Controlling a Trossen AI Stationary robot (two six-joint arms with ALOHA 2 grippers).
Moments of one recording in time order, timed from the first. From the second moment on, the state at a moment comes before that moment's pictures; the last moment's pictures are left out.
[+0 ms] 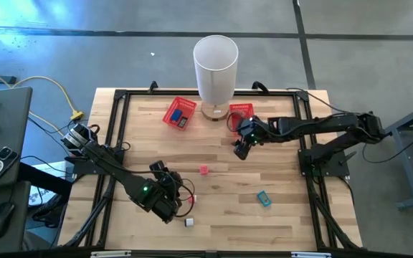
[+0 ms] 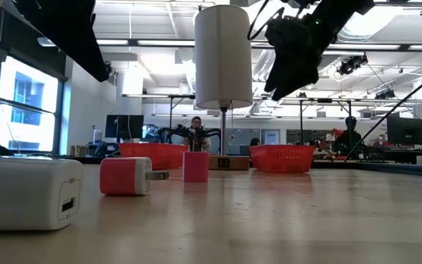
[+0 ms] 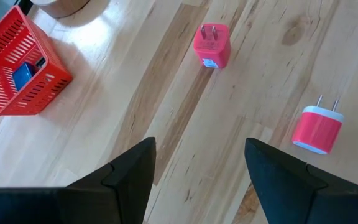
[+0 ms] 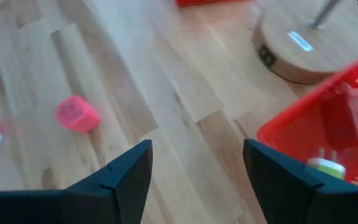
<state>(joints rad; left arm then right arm) -0.63 1.68 1.31 -1.05 -0.69 -1.01 -0.08 1.36 0.97 -0.48 0.18 0.39</state>
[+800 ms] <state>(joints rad) -0.63 1.68 1.31 -1.05 -0.69 -1.01 -0.08 1.37 0.97 -0.46 0.18 0.44</state>
